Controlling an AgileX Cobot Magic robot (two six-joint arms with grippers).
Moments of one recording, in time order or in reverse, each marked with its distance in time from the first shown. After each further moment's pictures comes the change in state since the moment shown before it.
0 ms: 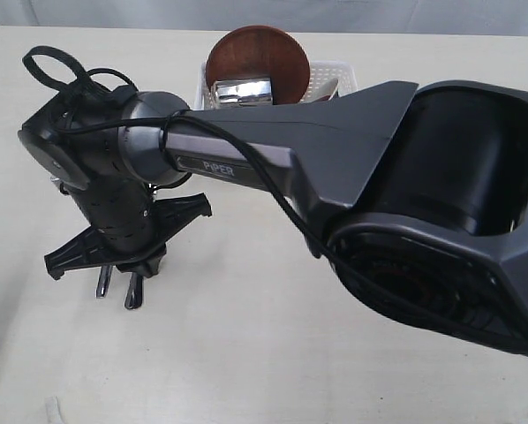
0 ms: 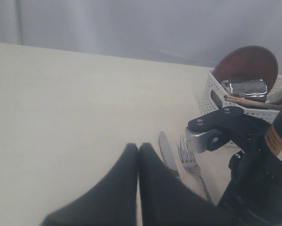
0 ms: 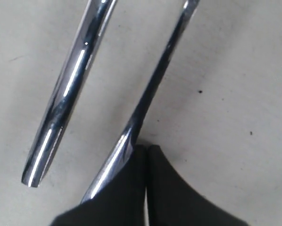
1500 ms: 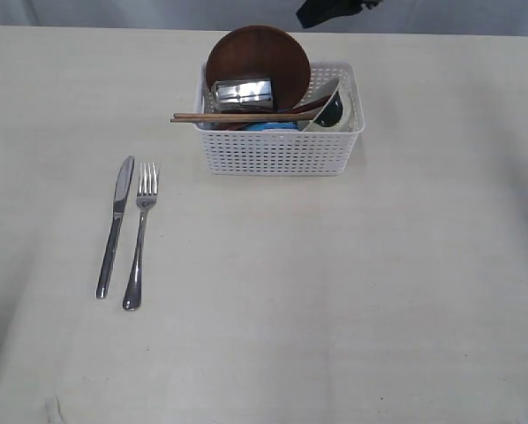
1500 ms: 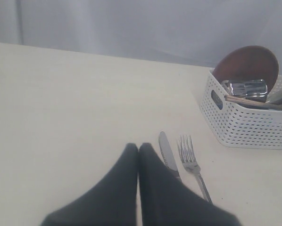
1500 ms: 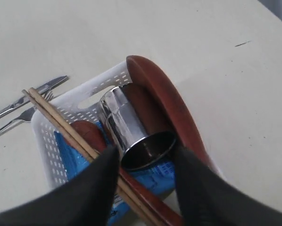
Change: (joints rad) left arm 0.000 0.000 0.000 0.000 0.000 0.000; right arm -0.920 -0.223 0.000 0.854 -0.030 -1.721
